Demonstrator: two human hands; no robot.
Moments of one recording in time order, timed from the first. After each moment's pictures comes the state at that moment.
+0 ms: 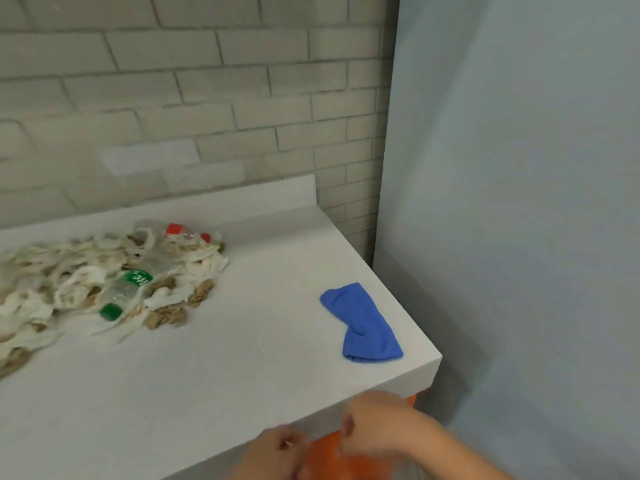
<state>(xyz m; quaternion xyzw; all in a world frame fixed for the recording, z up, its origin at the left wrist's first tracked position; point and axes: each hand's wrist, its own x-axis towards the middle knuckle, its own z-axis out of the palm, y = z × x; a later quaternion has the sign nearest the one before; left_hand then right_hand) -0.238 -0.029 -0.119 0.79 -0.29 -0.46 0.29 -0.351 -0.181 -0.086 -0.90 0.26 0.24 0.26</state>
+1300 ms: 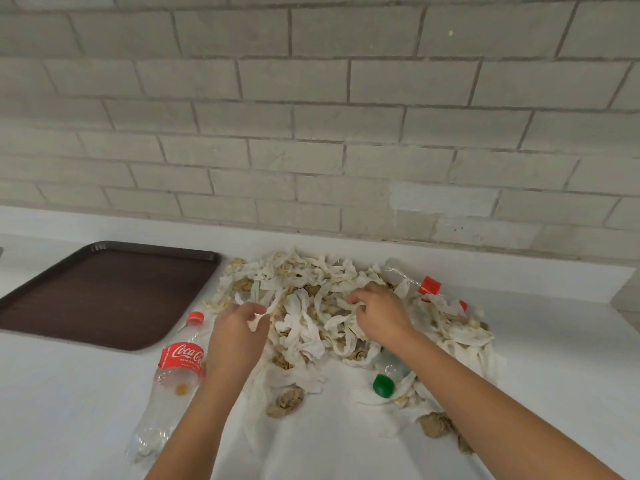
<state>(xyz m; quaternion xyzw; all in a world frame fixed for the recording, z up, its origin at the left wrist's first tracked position) 0.209 0.176 -0.028 0.92 -0.07 0.08 0.37 0.180 -0.062 -0.033 -0.98 0.08 -0.09 0.17</state>
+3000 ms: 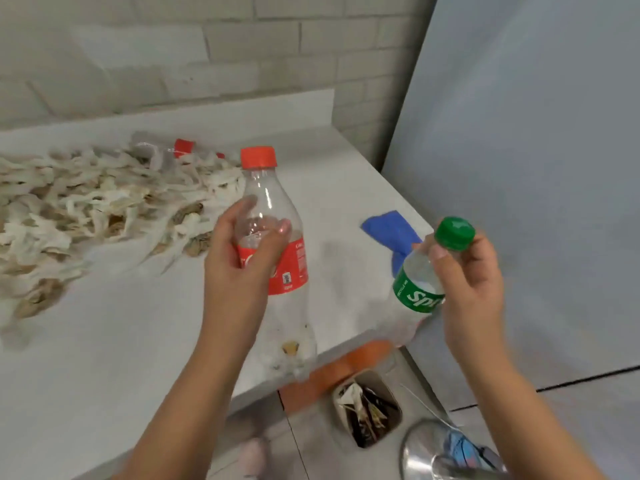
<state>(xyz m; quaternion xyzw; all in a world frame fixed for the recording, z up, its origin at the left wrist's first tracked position) -0.127 0.020 0.019 0.60 -0.24 -0.22 0.73 -0.303 -0.096 0.000 -0.60 0.32 -0.51 0.53</state>
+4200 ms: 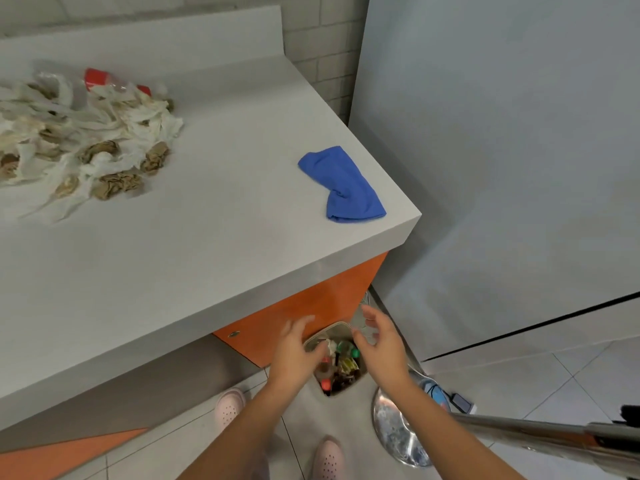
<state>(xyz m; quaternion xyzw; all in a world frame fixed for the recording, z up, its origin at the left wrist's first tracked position) -0.295 -0.013 -0.243 0.81 -0.33 -0.34 0.34 -0.433 -0.101 -0.246 -0.69 0.53 -0.19 0.47</state>
